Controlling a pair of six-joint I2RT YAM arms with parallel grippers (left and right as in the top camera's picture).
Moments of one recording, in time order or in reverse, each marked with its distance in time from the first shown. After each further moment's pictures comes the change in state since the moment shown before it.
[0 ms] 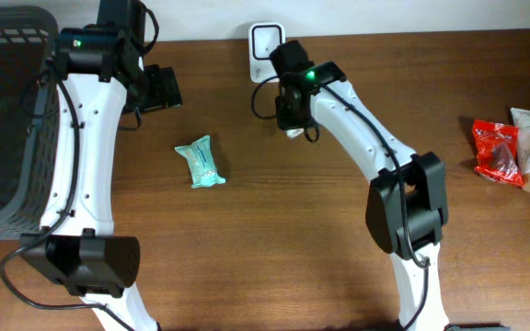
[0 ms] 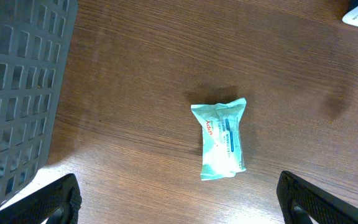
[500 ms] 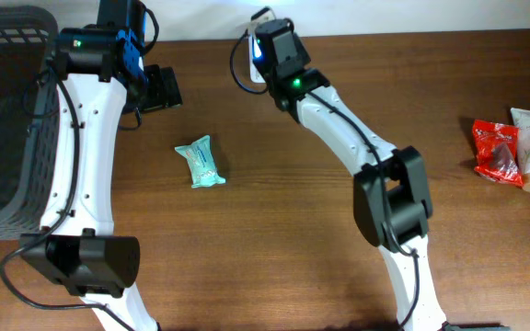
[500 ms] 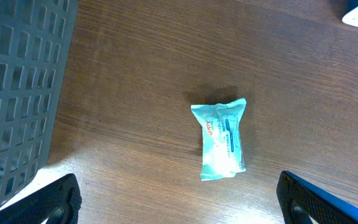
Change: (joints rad) left arm 0.000 0.000 0.000 0.000 0.000 0.000; right arm 0.024 0.101 0.014 0.792 0.217 -0.636
